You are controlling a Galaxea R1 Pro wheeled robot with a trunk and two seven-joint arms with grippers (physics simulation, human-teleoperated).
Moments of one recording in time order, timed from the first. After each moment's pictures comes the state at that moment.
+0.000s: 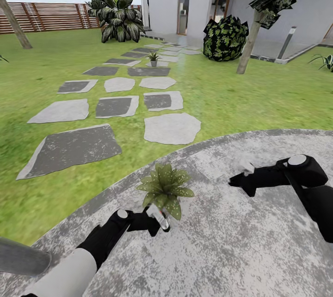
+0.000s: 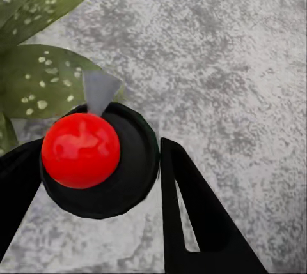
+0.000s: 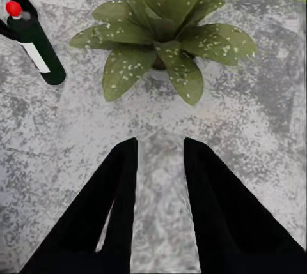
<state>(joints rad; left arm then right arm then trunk) -0.67 -0.03 -0.39 -0.67 -0.20 0.16 -0.69 -0.71 -0.47 0.13 -1.58 0.47 0.76 1.38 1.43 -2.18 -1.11</state>
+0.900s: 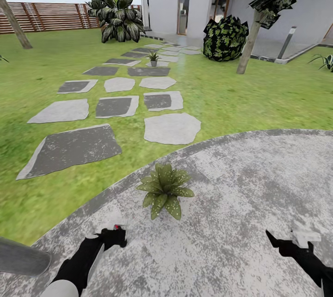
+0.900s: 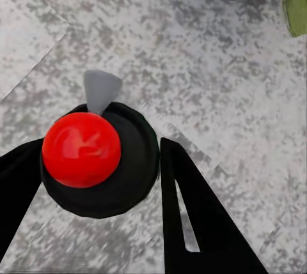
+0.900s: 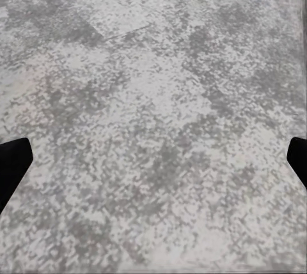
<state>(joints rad) -0.51 -0.03 0.14 -0.65 -0.18 0.30 -0.24 -0.34 -0.09 -0.90 -0.98 0.45 -0.09 0.71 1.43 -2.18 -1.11</state>
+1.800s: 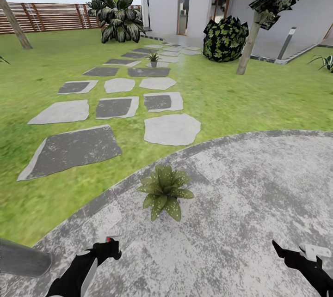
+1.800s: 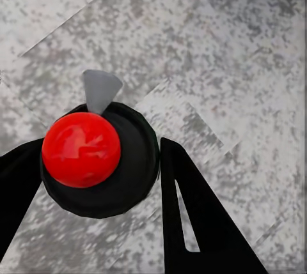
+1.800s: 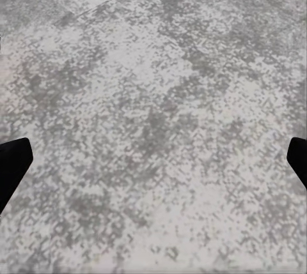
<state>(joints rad) -0.45 -0.02 0.22 -0.60 -0.12 0.22 -0.20 -0.34 -0.09 -1.00 -0.91 0.45 -0.04 0.68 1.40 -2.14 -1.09</state>
